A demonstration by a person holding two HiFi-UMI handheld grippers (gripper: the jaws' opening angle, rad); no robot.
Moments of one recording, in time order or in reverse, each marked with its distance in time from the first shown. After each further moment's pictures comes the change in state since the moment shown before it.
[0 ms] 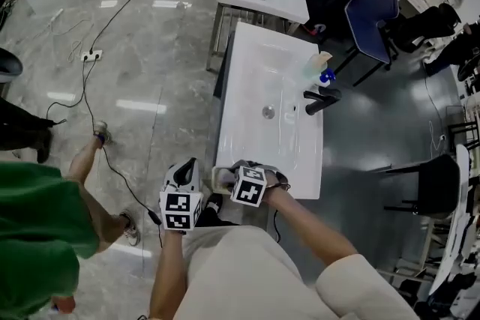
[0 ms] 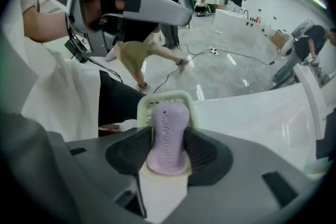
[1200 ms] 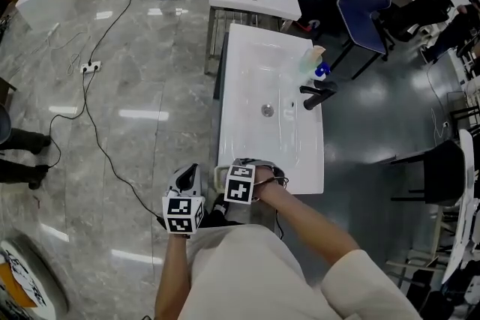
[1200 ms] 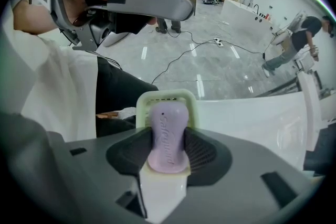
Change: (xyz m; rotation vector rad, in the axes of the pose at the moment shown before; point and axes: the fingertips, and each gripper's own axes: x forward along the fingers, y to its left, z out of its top) left arm -0.006 -0.002 -0.014 -0.015 0.021 -0.027; right arm 0.008 -0.001 0.000 -0.066 0.153 -0.016
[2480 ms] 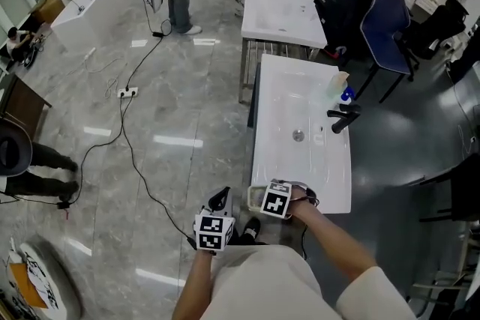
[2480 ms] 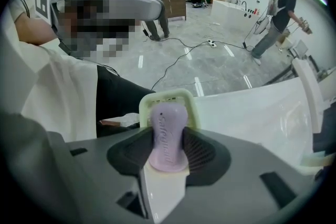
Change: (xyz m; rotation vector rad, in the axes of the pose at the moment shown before) left arm -0.017 -0.004 -0.002 0.074 0.009 -0.005; right arm -0.004 0.000 -0.004 0.103 -0.079 0.015
